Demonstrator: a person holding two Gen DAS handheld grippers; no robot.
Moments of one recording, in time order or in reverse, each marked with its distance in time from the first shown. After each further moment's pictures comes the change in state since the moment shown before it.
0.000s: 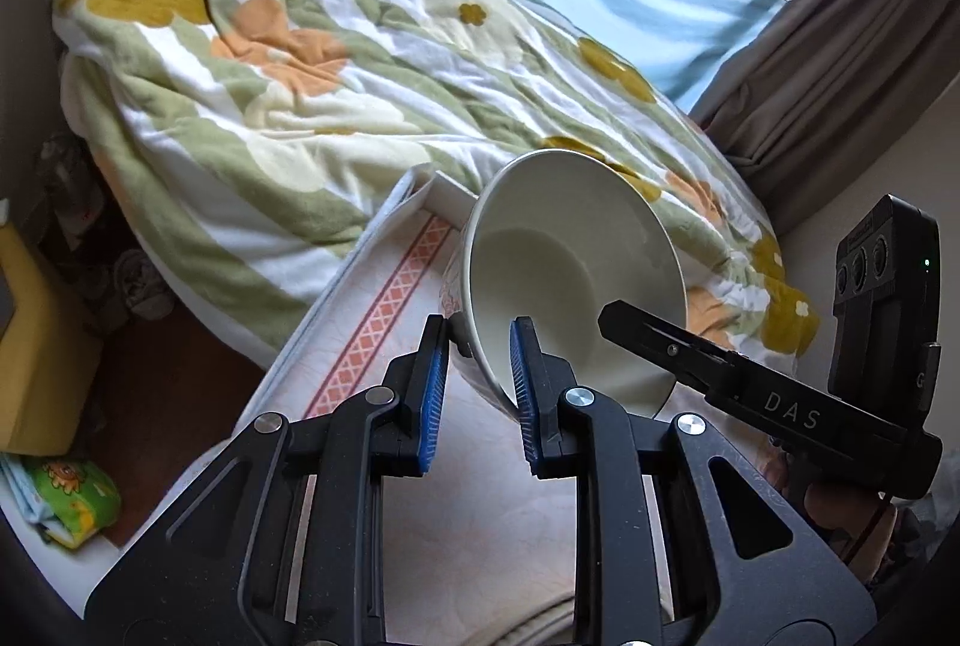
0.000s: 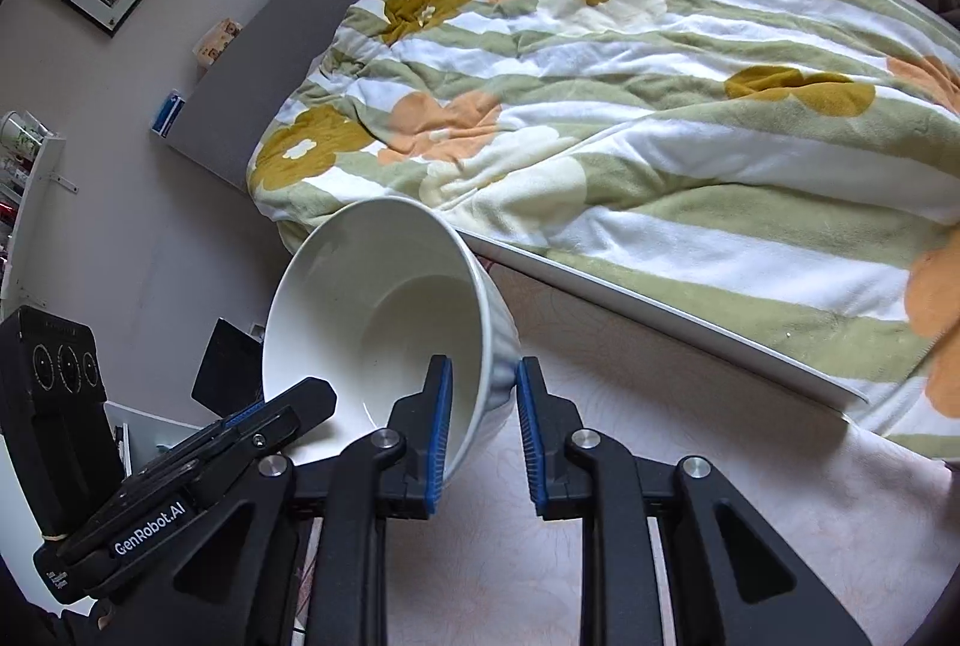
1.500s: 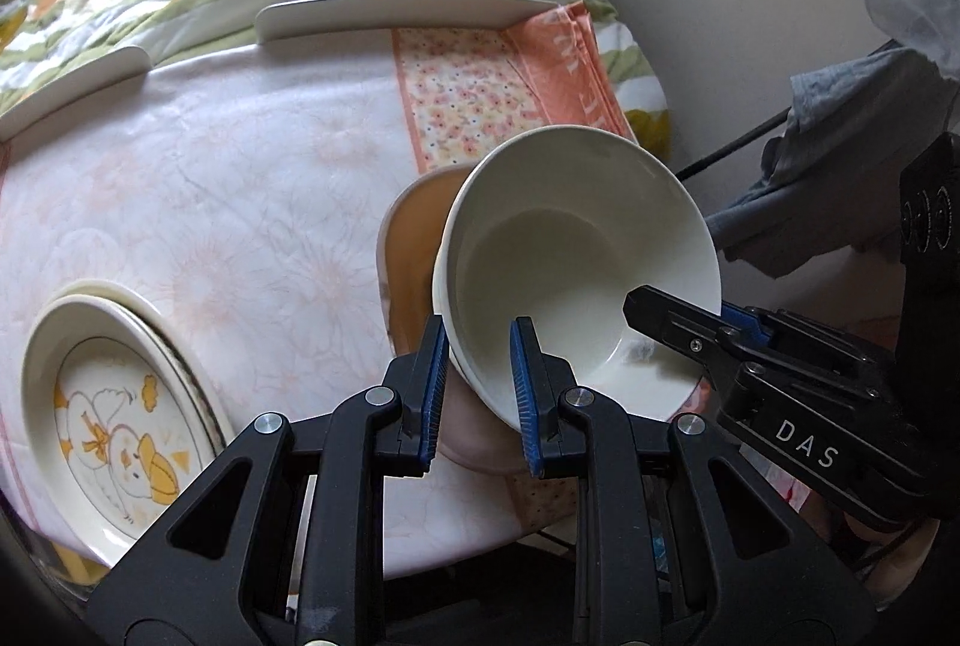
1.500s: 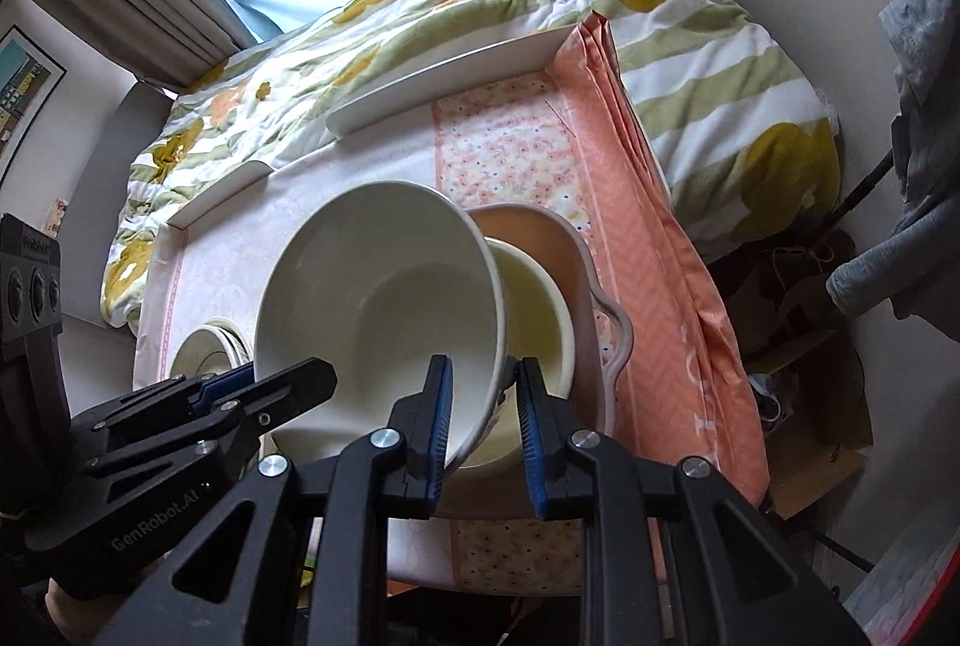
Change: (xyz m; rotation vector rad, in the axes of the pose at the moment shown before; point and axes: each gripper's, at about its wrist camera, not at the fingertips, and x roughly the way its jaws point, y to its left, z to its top) left arm -0.004 -0.309 -0.307 0.671 0.439 -0.149; right arm -0.284 -0.165 -0.317 0.491 -0.179 -0.405
